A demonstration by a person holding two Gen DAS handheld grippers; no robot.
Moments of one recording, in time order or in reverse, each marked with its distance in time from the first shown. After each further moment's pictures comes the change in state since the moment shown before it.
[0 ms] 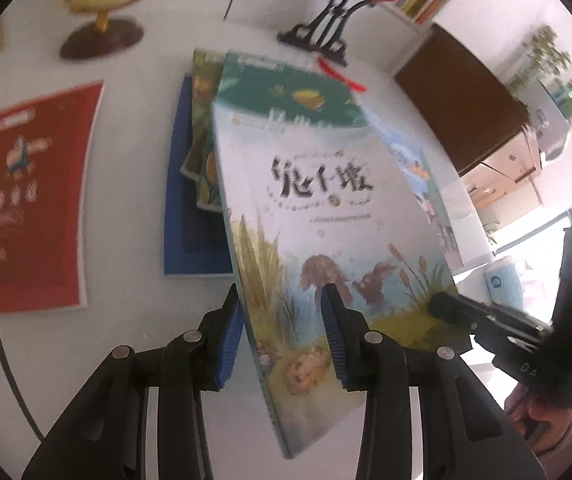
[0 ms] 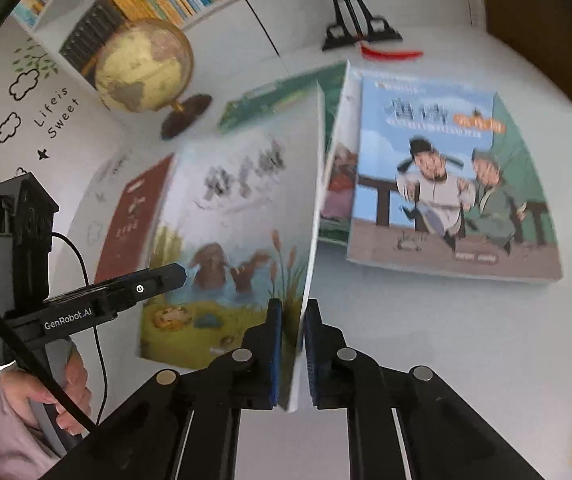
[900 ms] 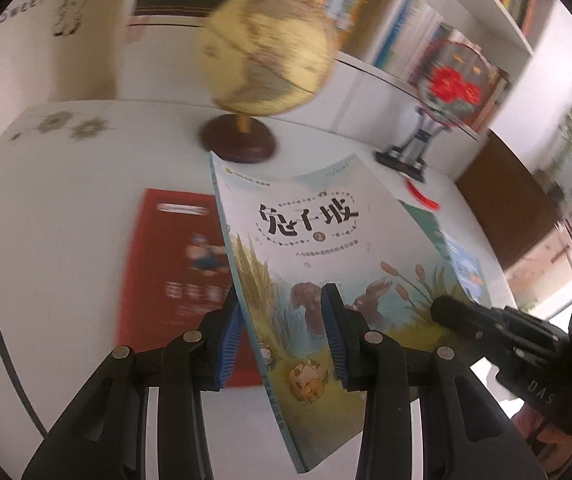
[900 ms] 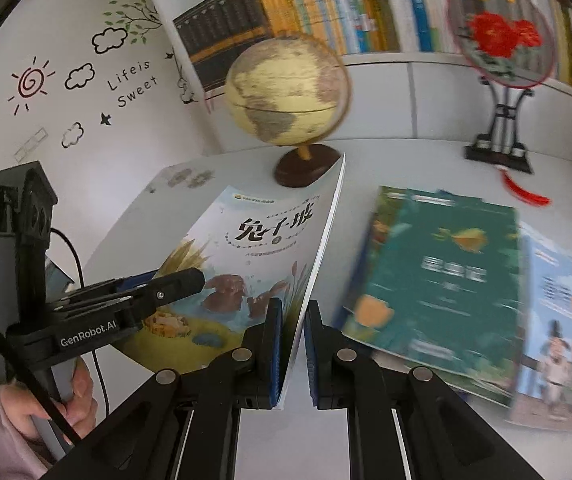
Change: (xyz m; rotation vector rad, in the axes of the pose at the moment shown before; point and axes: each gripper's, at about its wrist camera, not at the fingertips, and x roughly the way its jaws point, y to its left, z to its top) left arm -0.113 0.123 0.042 -0.141 -0.285 0.185; right arm 0.033 0.168 0.064 -0.296 -0.132 0.094
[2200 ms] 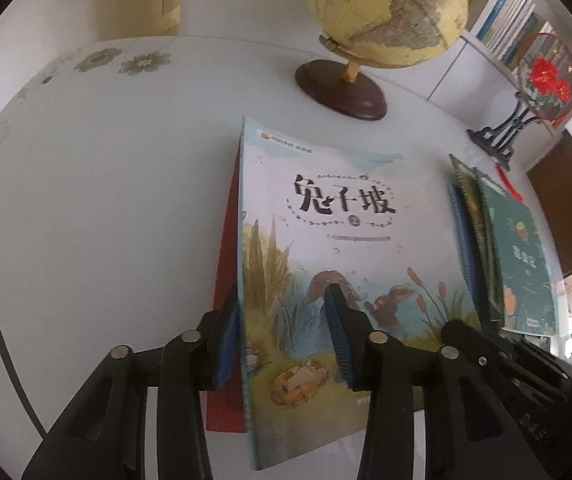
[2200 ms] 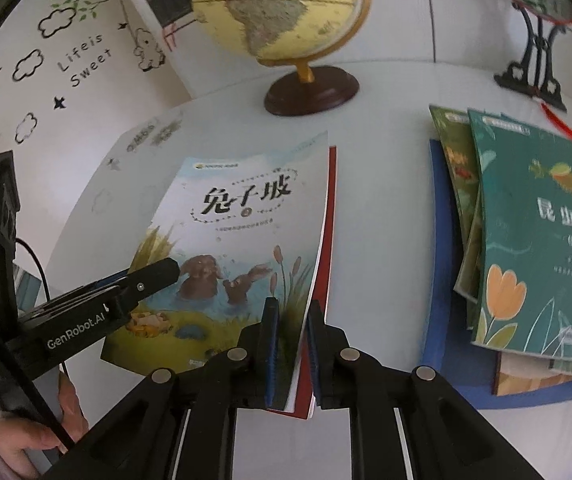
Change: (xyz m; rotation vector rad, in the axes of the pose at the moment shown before) left arm 0.069 0.085 0.000 -0.084 0.160 0.163; right arm 0.130 0.036 -0.012 0.150 0.172 -0.079
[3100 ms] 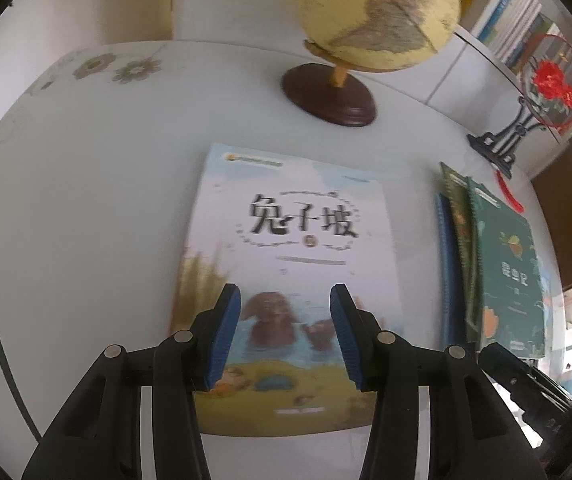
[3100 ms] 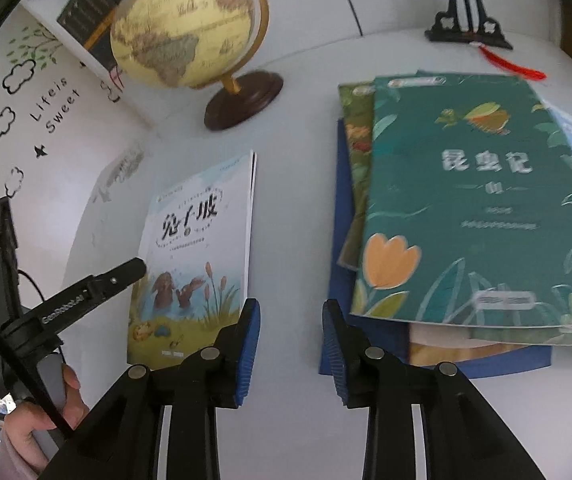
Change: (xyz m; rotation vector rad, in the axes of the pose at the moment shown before) left arm -0.008 -0.038 0.016 -0.020 0.019 0.006; right arm -0.043 -0.075 0.003 0.179 0.009 0.032
